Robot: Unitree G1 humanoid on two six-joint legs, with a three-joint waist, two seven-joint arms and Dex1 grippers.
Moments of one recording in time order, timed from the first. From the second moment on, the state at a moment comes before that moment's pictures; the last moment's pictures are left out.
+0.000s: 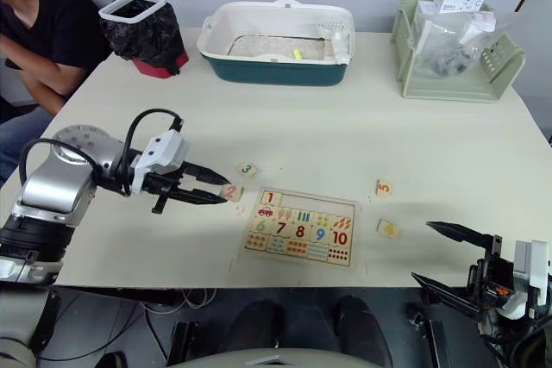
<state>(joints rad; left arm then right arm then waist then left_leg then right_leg) -0.57 0.94 -0.14 0.05 -0.32 0.25 -1.58 0.44 -0.60 -0.43 -0.25 0.71 -0.09 1.39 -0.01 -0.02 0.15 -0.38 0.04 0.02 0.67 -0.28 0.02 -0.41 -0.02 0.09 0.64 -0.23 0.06</state>
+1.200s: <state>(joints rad) -0.94 0.63 -0.61 0.10 0.12 0.49 -1.50 0.46 -0.57 -0.43 -0.28 0.69 -0.15 1.33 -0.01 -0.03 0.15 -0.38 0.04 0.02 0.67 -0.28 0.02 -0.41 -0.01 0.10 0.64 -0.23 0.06</state>
